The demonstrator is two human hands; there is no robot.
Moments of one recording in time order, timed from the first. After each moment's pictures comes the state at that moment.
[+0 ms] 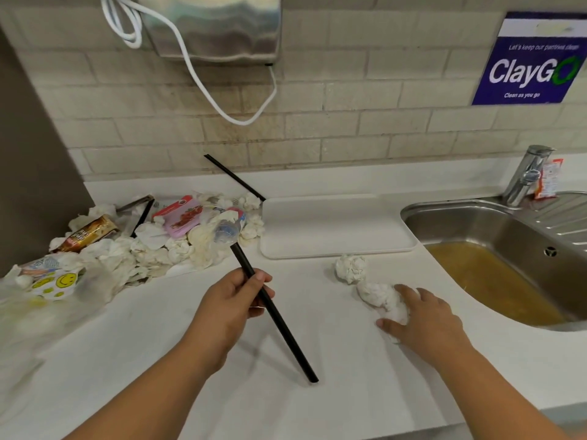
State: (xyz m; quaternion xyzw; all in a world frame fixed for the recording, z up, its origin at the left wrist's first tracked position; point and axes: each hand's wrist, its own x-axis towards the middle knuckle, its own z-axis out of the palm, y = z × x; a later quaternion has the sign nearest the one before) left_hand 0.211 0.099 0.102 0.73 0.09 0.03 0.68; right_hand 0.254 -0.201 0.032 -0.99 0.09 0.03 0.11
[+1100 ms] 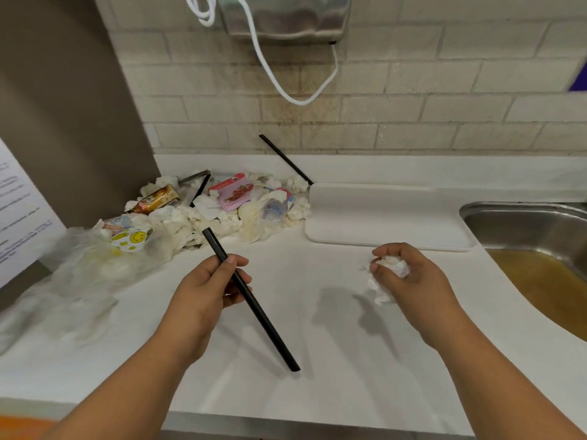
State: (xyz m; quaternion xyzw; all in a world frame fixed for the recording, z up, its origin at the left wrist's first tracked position) left_hand 0.166 0.158 0.102 0.67 0.18 0.13 0.70; right_hand 0.238 -0.108 0.099 -0.80 -0.05 -0.03 0.60
